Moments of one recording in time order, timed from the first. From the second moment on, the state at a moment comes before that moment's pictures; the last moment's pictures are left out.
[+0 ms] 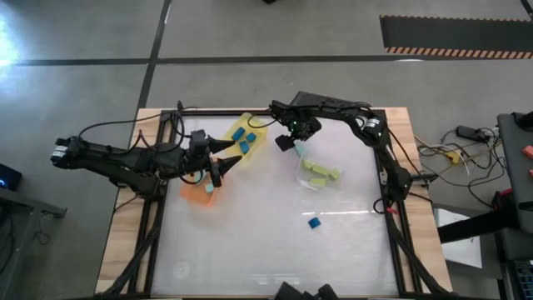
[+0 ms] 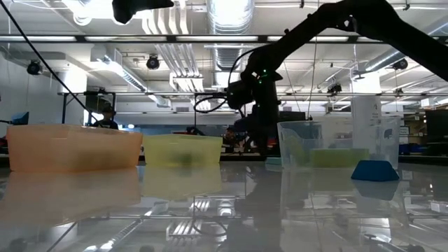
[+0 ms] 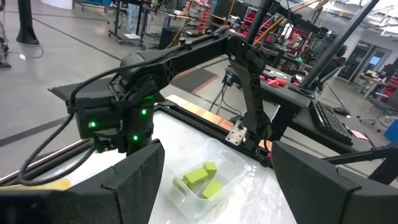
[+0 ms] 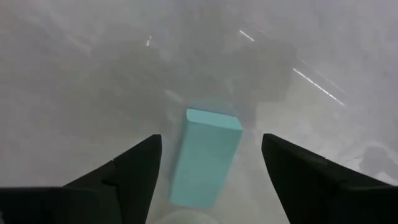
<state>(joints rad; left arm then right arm) -0.16 0.94 0.86 -0.01 -0.54 -0.39 -0.55 2.26 1.83 -1.19 -0.04 0.46</state>
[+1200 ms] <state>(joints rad) -0.16 0.94 0.86 0.00 -0.58 -0.39 -0.54 2.29 1.84 -1.17 -0.08 0.46</state>
